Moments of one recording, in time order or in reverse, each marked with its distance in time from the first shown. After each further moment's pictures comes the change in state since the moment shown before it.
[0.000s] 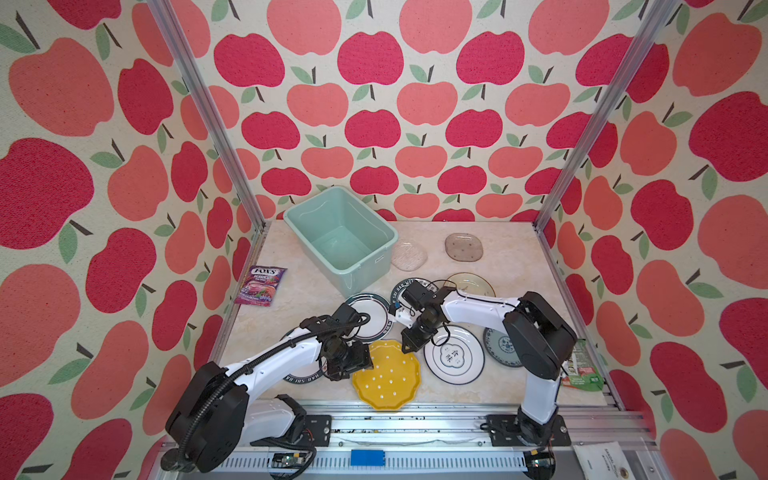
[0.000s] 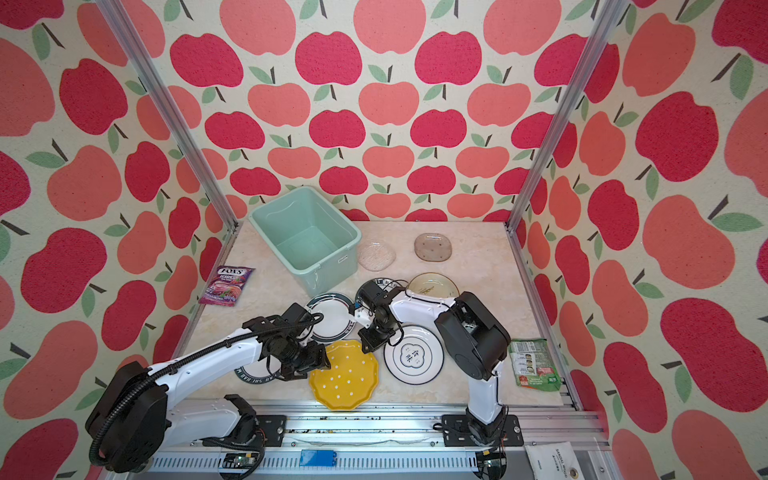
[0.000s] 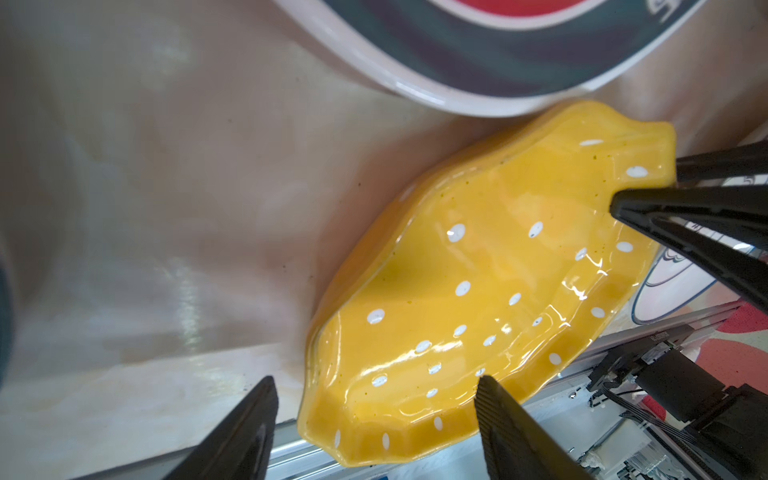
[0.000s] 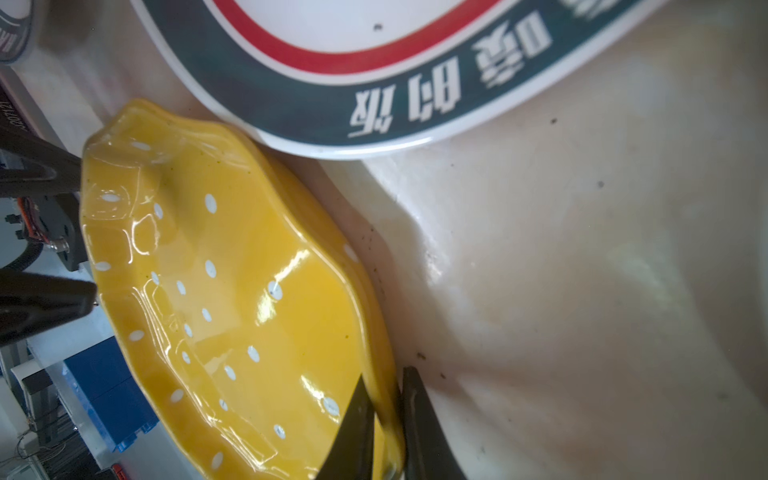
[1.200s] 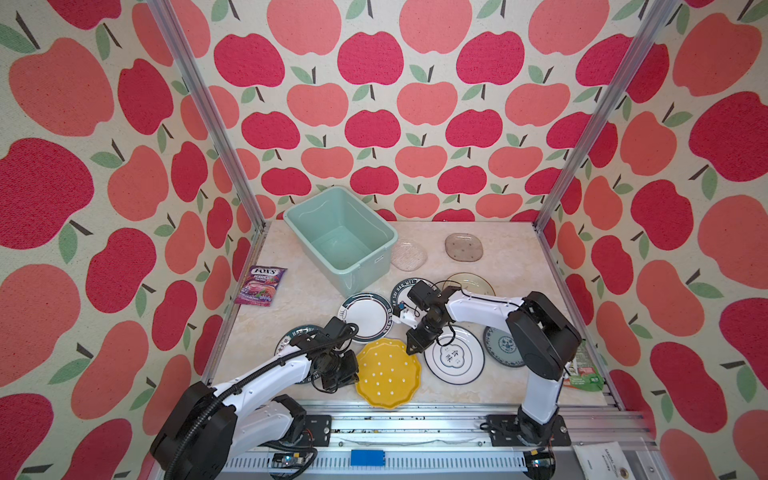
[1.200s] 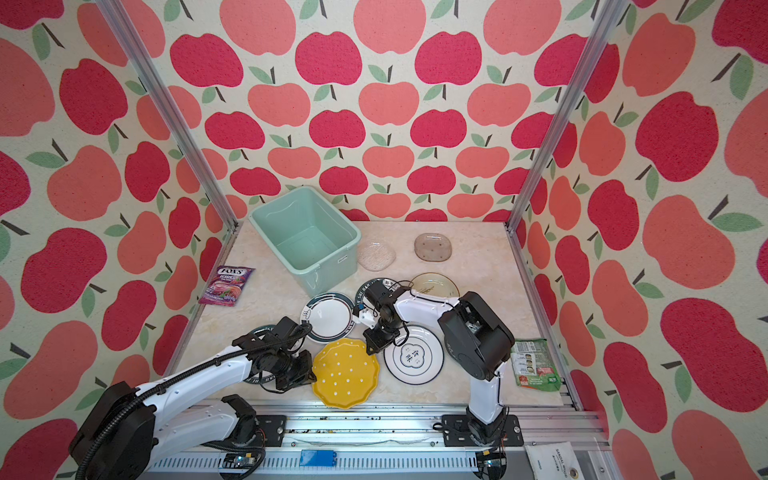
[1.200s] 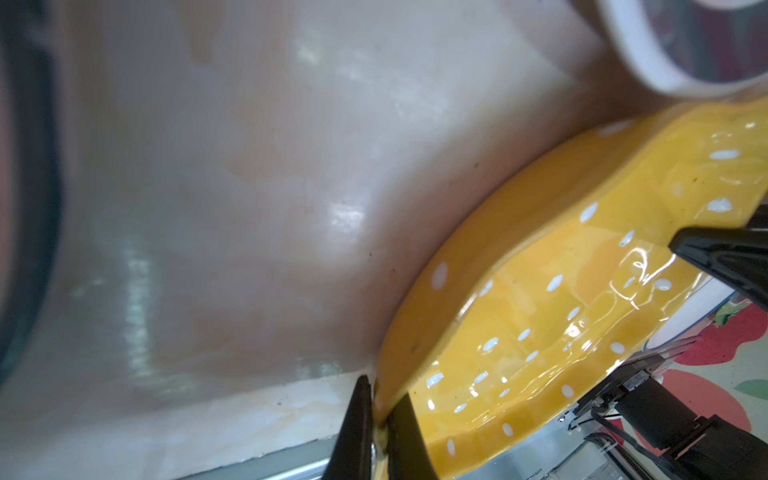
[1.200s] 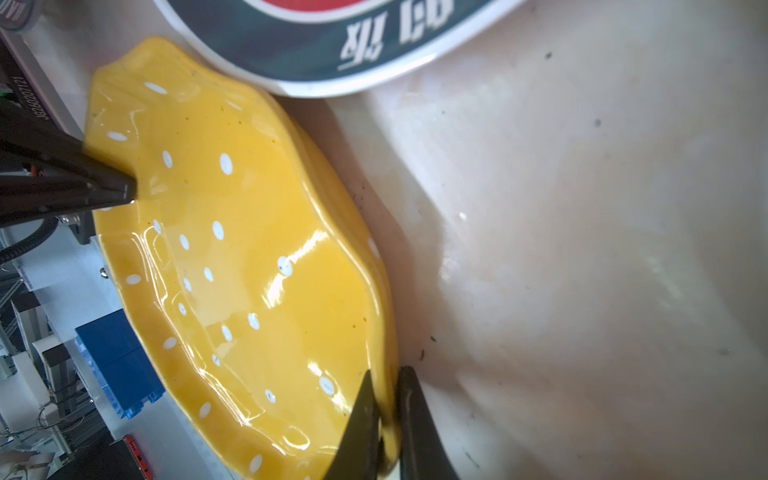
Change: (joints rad) left arm 0.013 -0.128 -0.169 0.103 0.009 -0.143; right arm -0.033 -0.020 -0.035 -0.022 -0.049 -0.044
